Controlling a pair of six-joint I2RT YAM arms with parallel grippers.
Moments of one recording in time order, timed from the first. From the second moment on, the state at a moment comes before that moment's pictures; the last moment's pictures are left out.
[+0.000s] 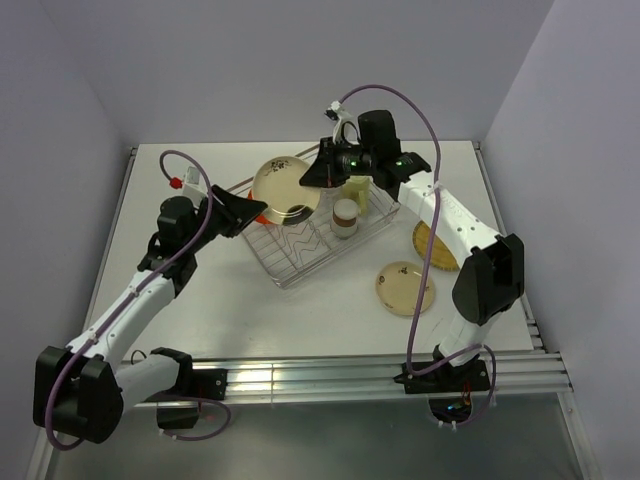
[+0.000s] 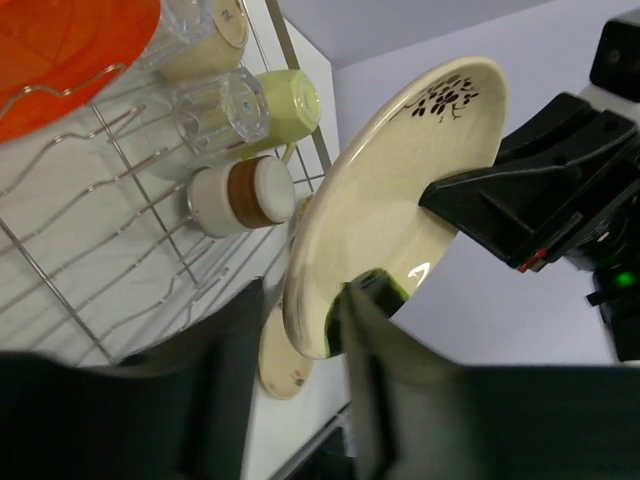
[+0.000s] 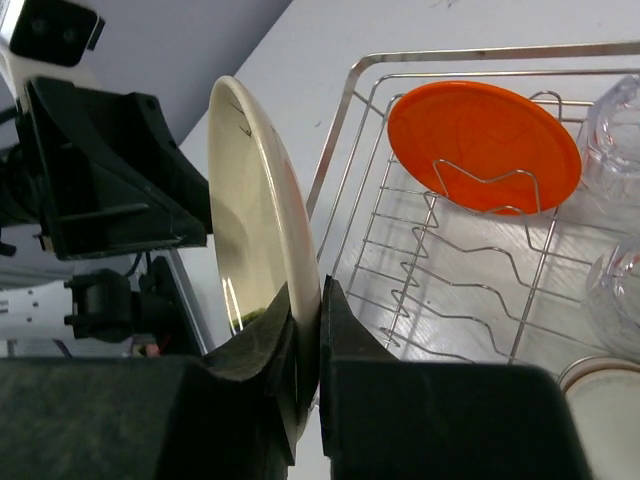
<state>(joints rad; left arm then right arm) -0.28 1.09 0.71 0.20 0.35 -1.08 0.46 1.71 1.61 -0.35 -0.65 0.33</state>
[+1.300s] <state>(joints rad) -0.28 0.49 0.56 -0.33 -0.10 -0.74 0.68 1.93 1.83 -0.58 -0.33 -1.57</state>
